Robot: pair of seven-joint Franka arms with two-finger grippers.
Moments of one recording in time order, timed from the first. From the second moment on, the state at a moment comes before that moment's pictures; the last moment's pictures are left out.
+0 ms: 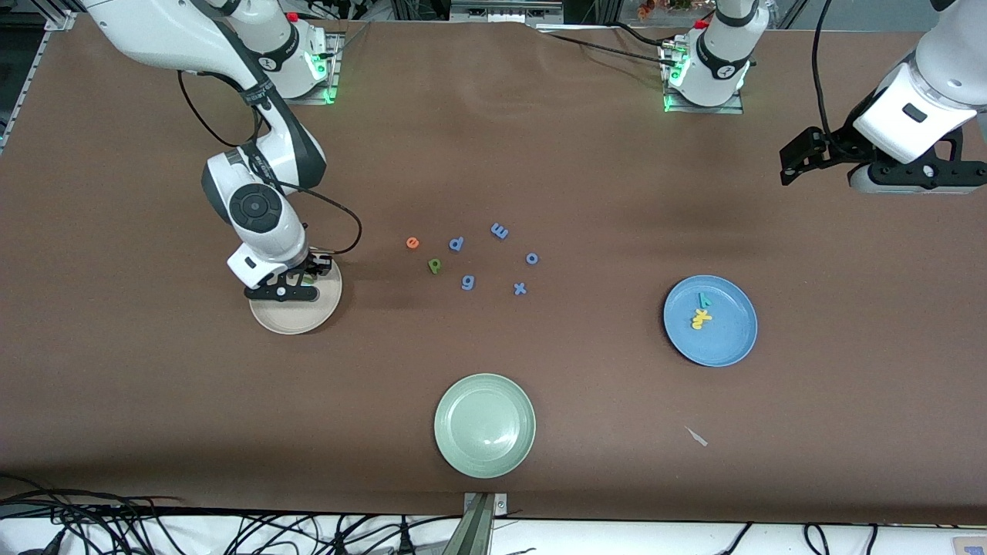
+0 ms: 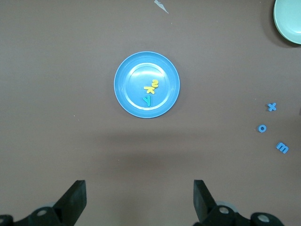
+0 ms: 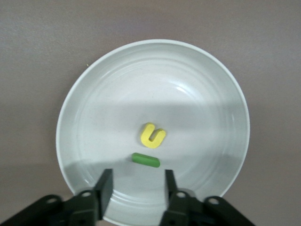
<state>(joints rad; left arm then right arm) -0.03 -0.06 -0.10 -1.68 -0.01 1.59 -0.13 0.04 0.42 0.26 -2.06 -0.38 2.34 0.55</state>
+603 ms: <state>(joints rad) -0.03 -0.06 -0.10 -1.68 -0.01 1.56 -0.13 0.10 0.45 0.46 -2.05 -0.26 2.38 1.08</state>
